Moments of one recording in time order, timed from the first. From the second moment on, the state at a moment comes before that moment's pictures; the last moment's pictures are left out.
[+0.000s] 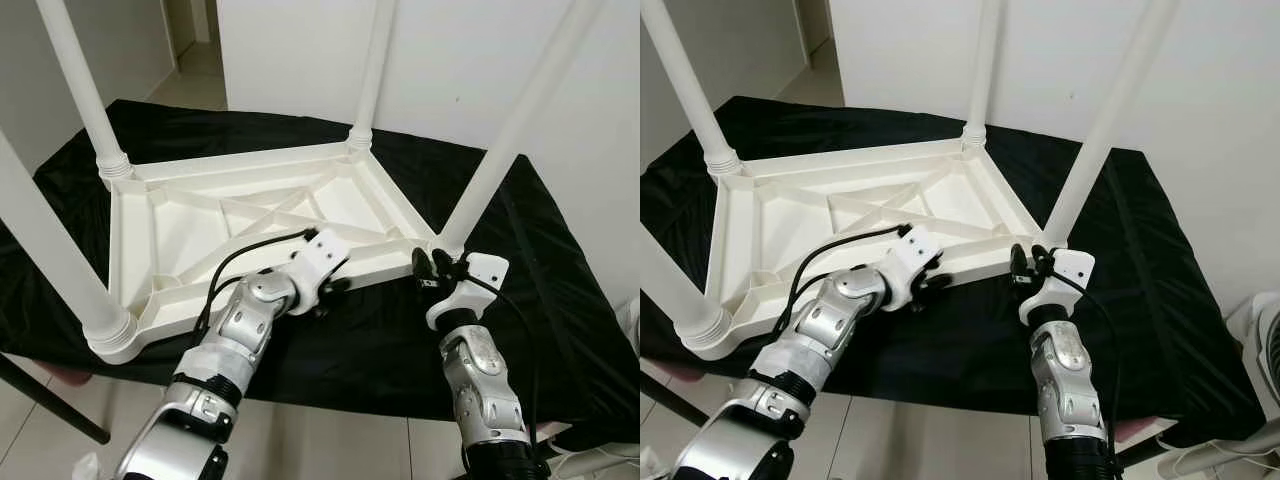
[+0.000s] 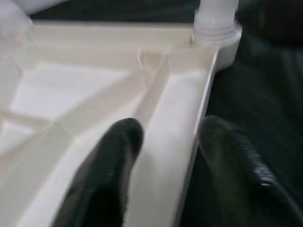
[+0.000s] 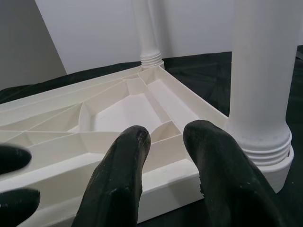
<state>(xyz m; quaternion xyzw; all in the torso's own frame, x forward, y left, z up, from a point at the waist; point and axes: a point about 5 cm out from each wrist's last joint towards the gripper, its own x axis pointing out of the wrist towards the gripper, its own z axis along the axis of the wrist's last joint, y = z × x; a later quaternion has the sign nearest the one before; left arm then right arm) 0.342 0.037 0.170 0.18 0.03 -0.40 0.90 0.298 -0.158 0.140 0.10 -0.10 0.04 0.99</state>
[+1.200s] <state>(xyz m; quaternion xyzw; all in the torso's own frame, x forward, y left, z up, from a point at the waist) 0.294 0.135 0.155 0.27 0.13 -0.37 0.88 0.298 -0.152 0.132 0.09 -0.08 0.07 0.99</state>
